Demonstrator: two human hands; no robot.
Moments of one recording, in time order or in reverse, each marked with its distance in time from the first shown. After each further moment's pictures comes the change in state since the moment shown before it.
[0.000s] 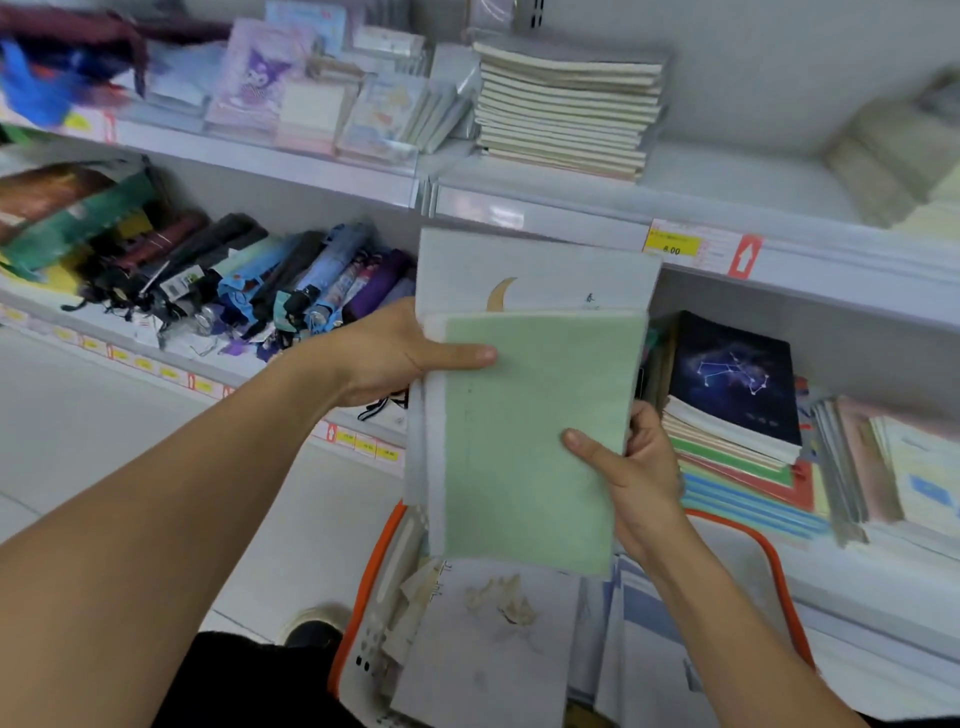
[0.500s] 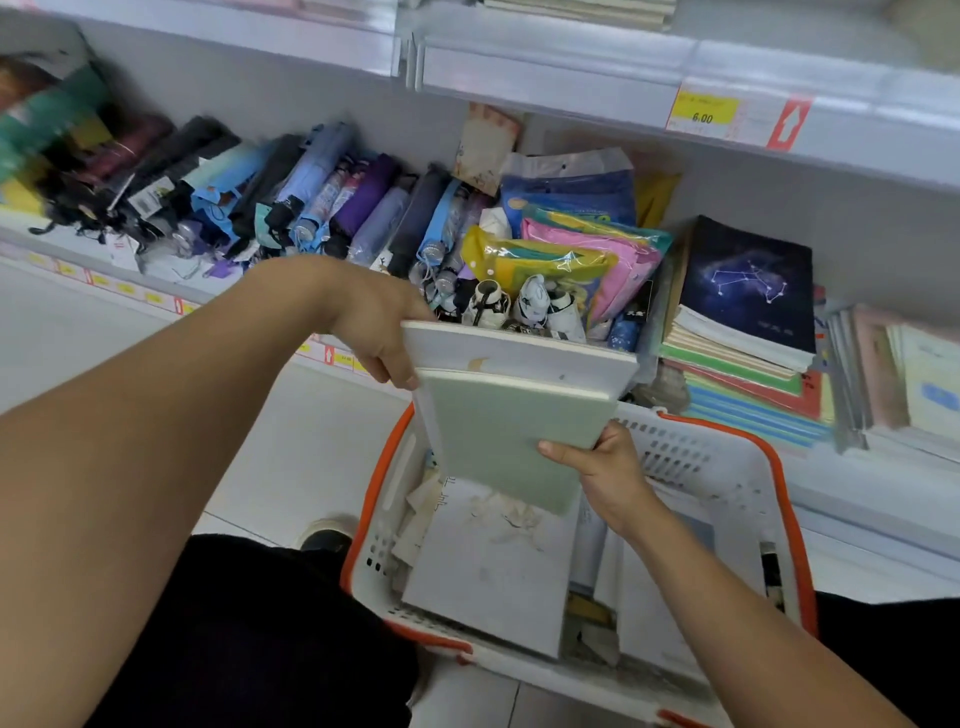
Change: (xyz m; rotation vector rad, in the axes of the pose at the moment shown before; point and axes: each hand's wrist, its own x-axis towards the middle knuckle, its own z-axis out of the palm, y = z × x) left_hand 0.013 -0.041 -0.021 0.955 -0.260 -0.431; right_hand -0.029 0.095 -0.047 -0.184 -0.112 0.205
